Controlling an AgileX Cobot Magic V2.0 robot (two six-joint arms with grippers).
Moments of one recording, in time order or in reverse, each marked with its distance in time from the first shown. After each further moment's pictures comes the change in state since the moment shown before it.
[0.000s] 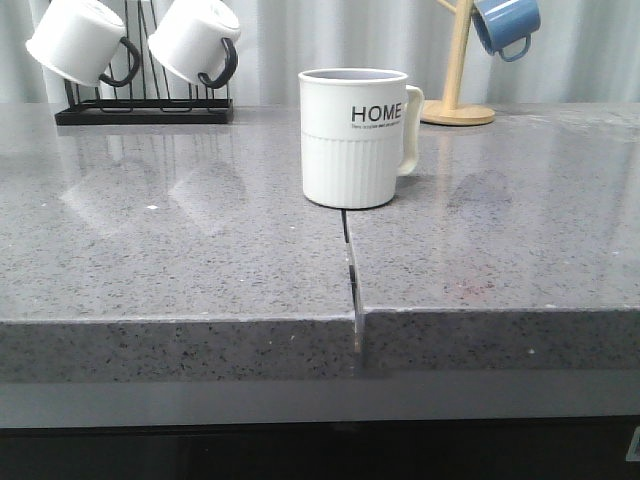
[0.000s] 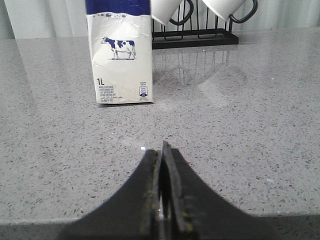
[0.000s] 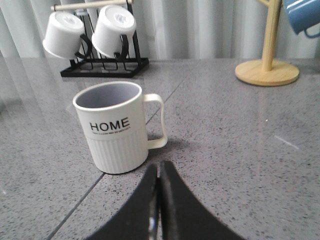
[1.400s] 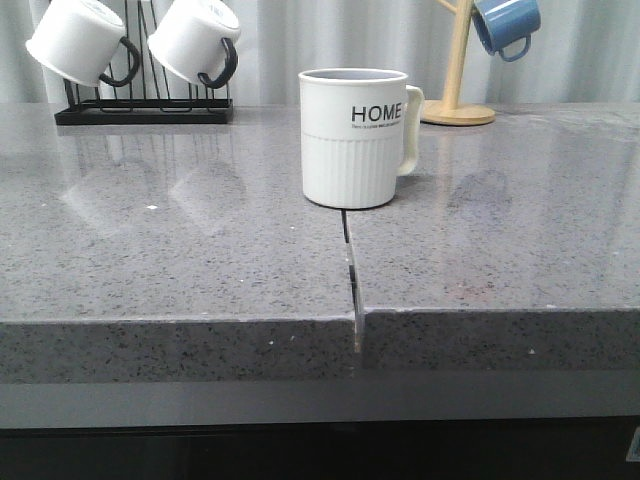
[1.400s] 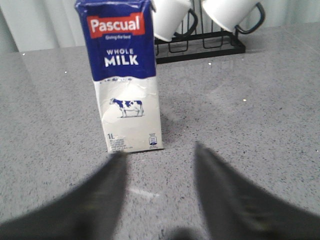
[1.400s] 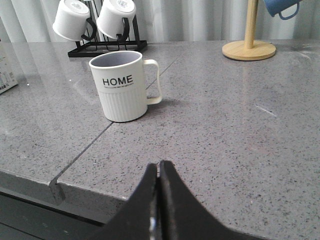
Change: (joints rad) left arm 0.000 0.452 -0.397 0.068 0.061 0.000; right arm 0.000 -0.685 0.002 0.002 0.739 0.000
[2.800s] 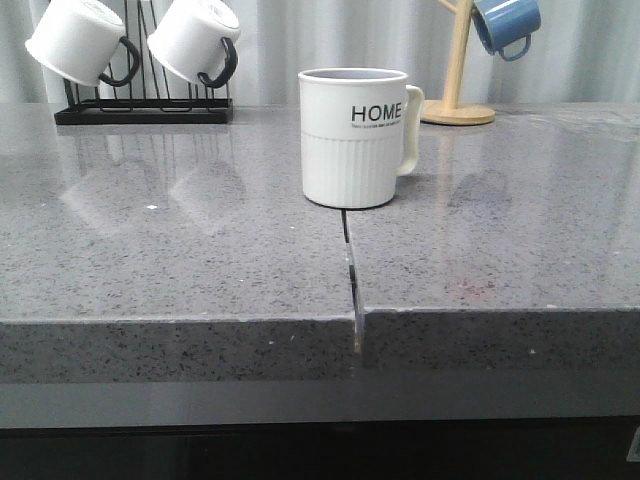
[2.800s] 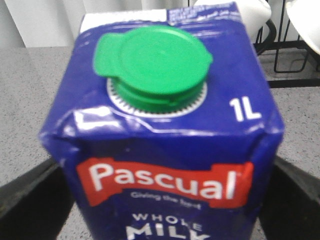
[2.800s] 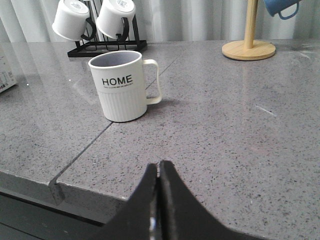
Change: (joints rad) left arm 0.132 0.905 -0.461 -0.029 -0.367 0.000; right arm 0.000 0.000 0.000 0.000 0.000 0.000
